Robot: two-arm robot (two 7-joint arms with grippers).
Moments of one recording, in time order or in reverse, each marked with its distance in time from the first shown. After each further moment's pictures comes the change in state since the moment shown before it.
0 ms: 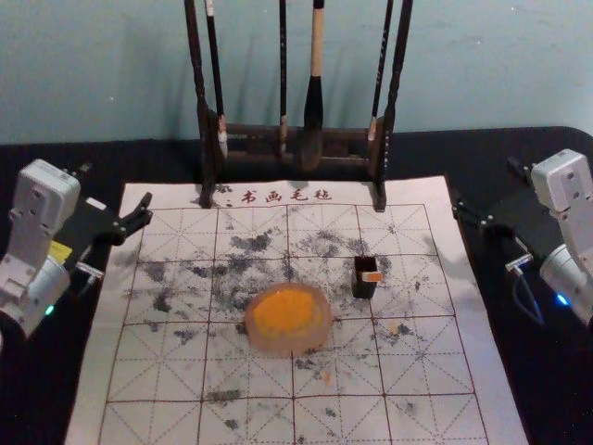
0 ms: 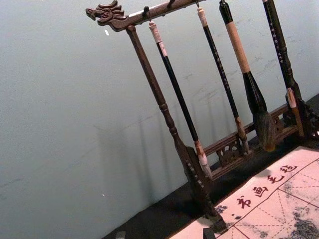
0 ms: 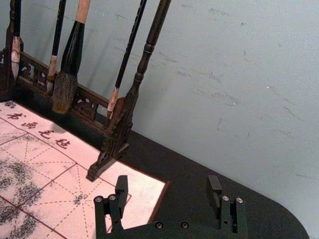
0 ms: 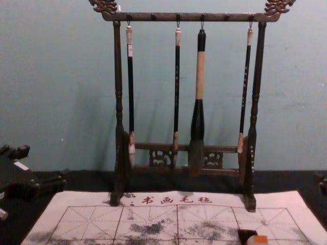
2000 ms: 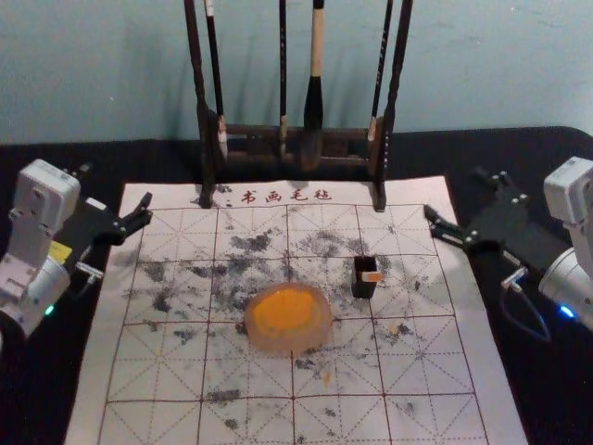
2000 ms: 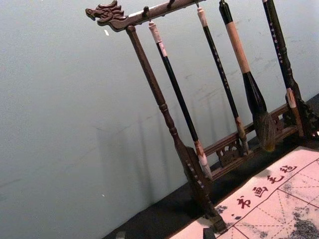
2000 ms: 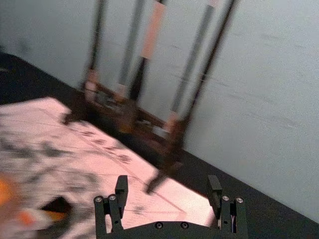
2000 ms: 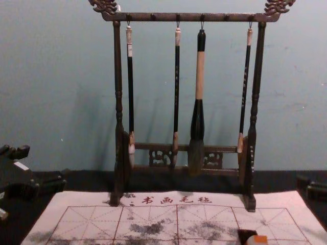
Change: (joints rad) left arm 0.000 0.000 0.000 0.000 0.000 0.000 0.000; right arm -0.034 0.038 0.022 -0.045 0.104 -0.076 0.243
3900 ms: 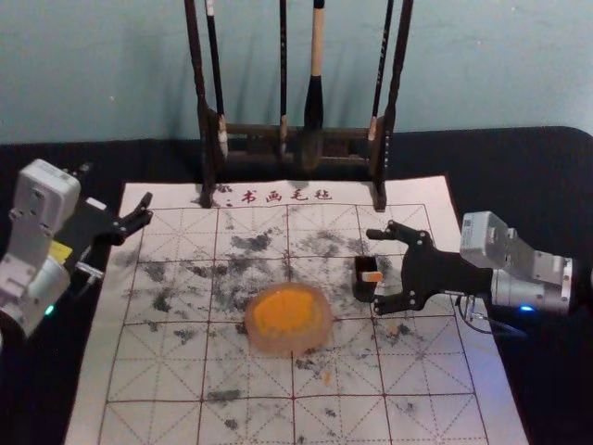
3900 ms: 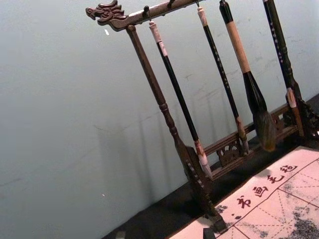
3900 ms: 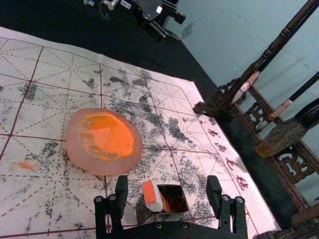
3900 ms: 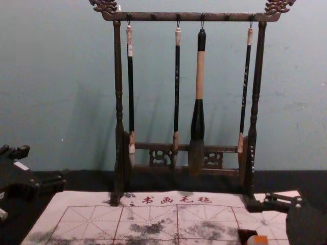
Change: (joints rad) left arm 0.000 0.000 0.000 0.000 0.000 0.000 0.000; right arm 0.327 -0.114 -0.182 0.412 -0.185 -0.281 0.616
